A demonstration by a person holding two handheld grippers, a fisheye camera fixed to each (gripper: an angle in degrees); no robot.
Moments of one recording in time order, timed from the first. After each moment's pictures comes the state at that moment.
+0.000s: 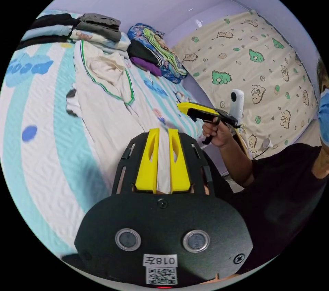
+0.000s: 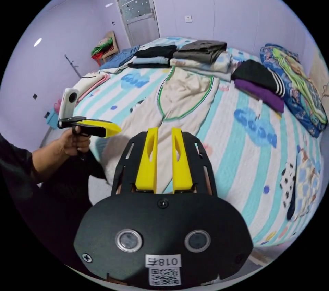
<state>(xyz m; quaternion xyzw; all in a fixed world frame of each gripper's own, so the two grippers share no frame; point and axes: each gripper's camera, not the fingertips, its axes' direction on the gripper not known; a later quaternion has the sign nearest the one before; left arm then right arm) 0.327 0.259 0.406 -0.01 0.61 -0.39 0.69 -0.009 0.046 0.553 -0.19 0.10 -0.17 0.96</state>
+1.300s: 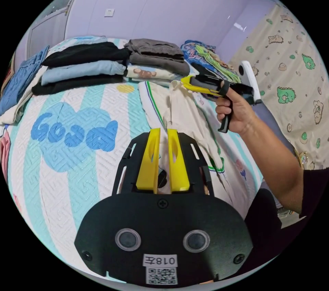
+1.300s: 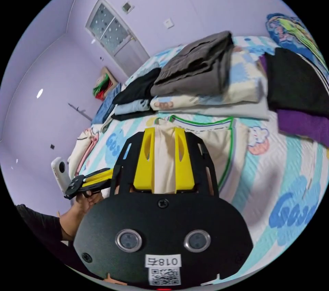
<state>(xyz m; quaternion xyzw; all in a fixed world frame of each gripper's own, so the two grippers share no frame) 0.258 0.237 0.614 -0.07 0.38 -0.40 0.83 0.010 -0.243 0.673 -0.13 -0.01 -0.02 0.99</state>
